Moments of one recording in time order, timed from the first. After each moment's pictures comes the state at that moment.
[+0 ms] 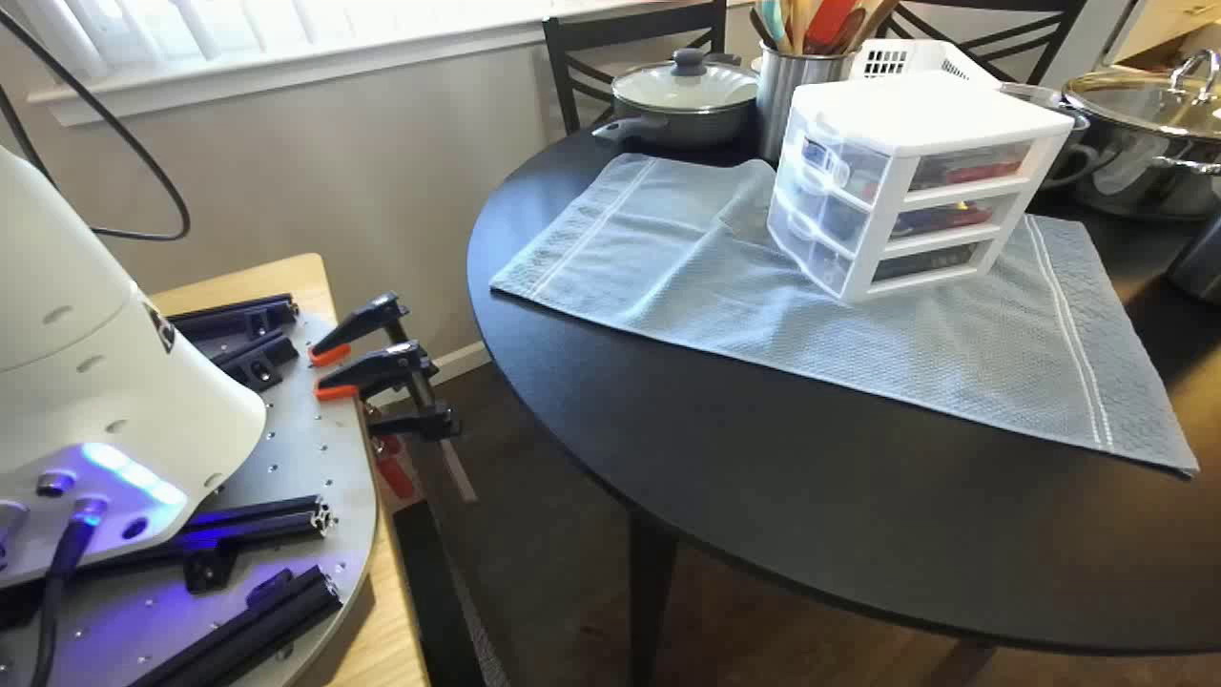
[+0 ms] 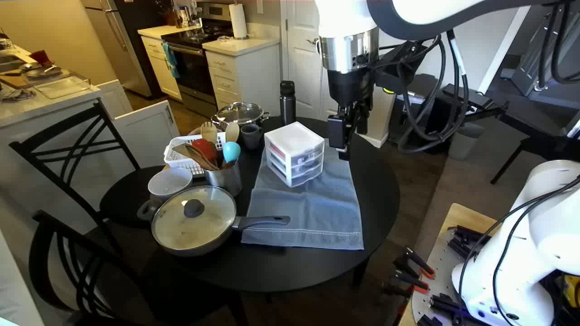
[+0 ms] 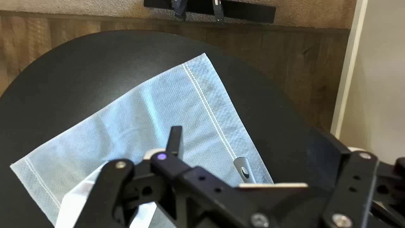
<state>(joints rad) 0.12 -0.35 0.28 -2.04 0.03 1.53 0.26</state>
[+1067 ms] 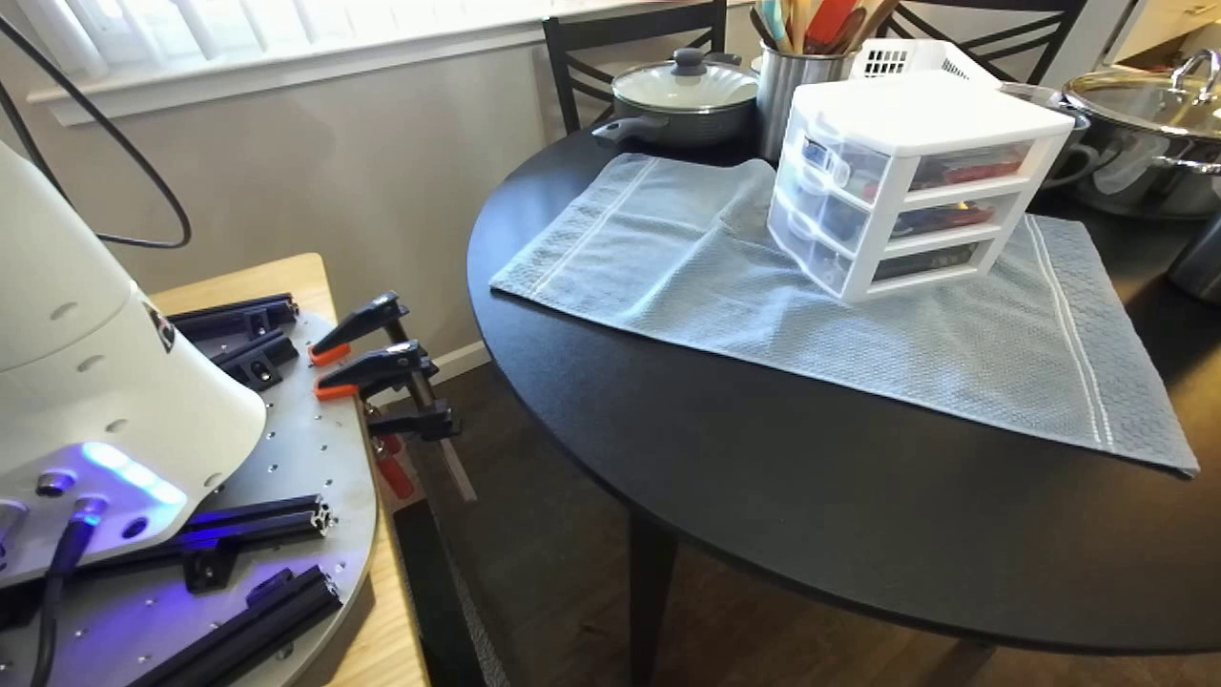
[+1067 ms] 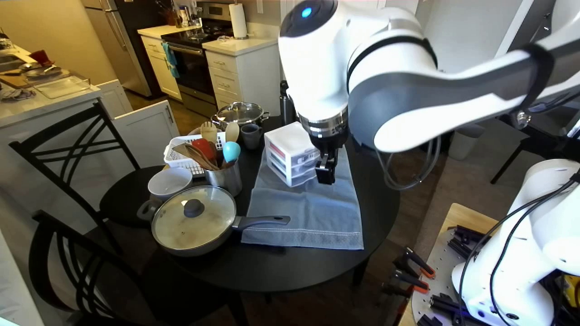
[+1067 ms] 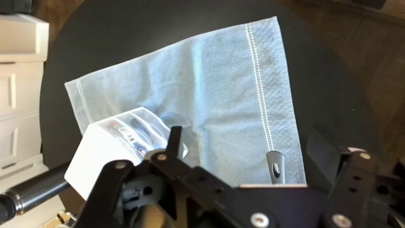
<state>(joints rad) 0.18 -0.26 0.38 -2.17 -0.31 1.75 0.27</state>
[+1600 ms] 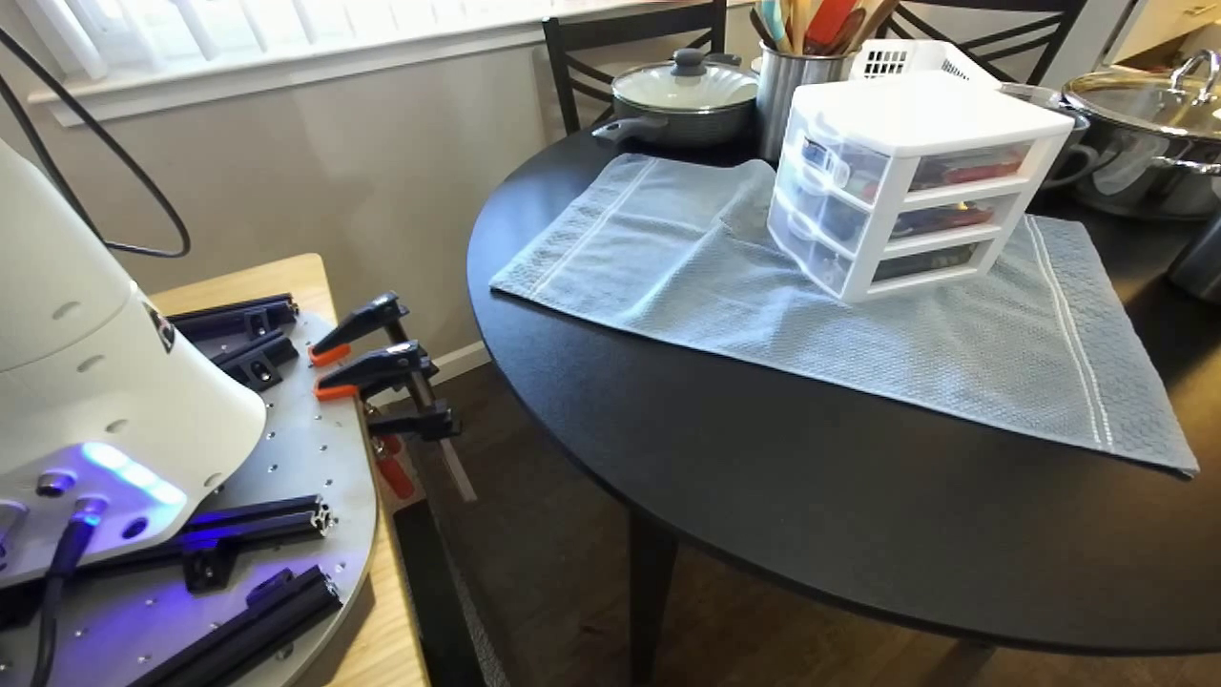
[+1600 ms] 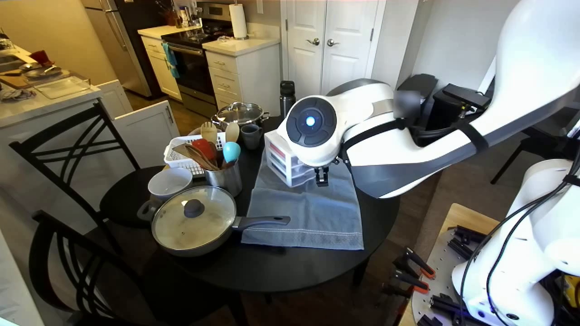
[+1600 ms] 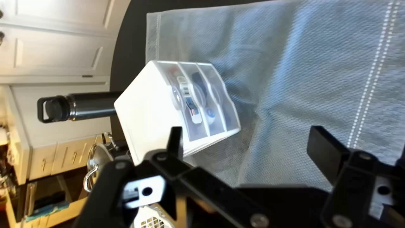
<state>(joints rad) 0.20 -0.16 0.35 -2.32 -0.81 1.98 0.27</state>
